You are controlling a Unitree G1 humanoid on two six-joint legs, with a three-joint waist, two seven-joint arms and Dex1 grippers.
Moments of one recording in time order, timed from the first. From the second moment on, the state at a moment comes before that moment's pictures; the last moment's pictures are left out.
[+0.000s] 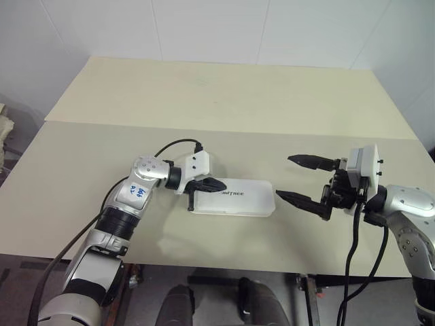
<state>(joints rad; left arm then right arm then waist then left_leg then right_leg) -0.73 0.44 -0.26 0.32 -0.07 0.16 -1.15 -0.18 -0.74 -0.20 -0.39 0.65 0.37 0.99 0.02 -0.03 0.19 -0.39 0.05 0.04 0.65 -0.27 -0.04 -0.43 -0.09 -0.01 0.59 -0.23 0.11</state>
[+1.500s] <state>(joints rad) -0.40 0.60 0.14 0.16 -0.42 0.10 -1.16 -0.15 -0.69 -0.20 -0.03 0.50 0.04 1.09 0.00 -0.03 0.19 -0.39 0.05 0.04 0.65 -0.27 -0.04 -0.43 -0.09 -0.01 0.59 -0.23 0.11</state>
